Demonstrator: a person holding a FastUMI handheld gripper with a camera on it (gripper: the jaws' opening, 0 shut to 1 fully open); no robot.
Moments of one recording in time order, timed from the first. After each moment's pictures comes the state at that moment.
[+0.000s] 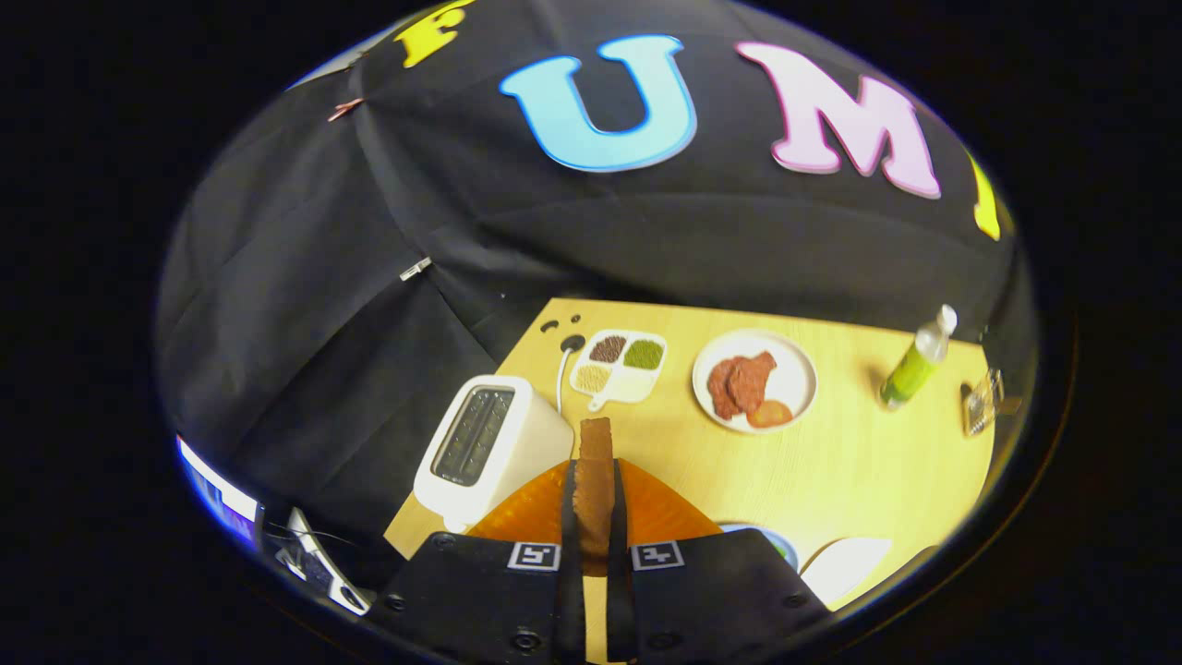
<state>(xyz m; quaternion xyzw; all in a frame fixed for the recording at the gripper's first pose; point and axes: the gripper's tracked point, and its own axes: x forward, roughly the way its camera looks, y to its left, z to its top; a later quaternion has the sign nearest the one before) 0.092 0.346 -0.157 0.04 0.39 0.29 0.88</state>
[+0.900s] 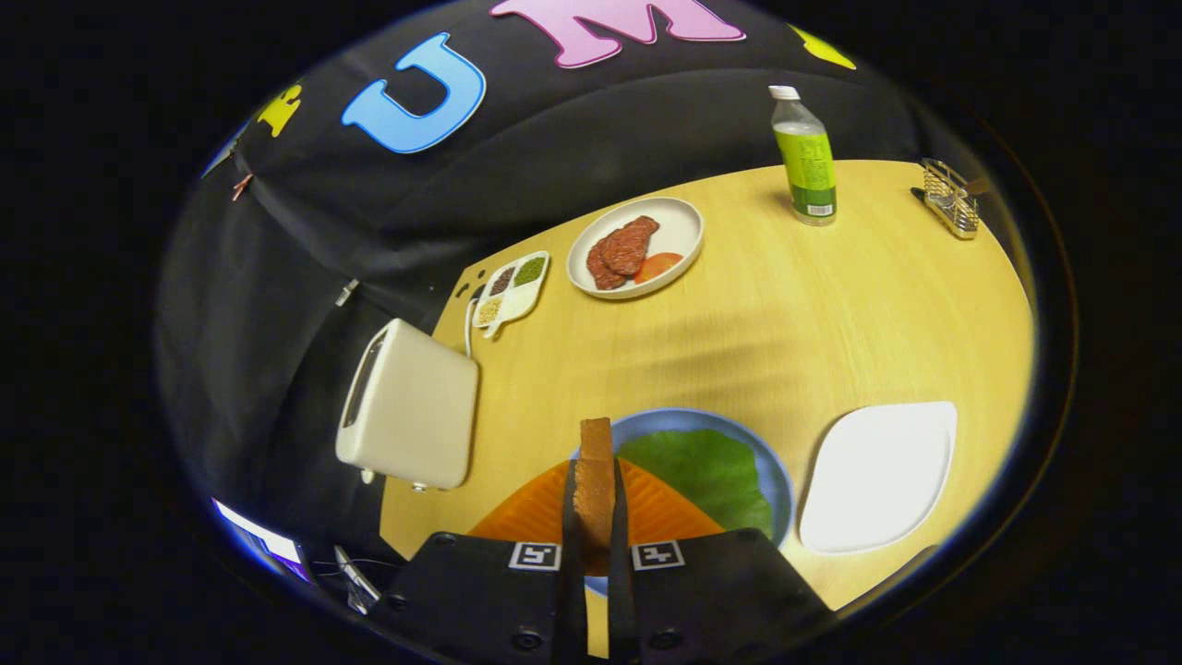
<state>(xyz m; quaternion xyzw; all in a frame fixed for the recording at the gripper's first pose) 0.069 0.214 -0.306 0.15 0.44 0.21 0.86</state>
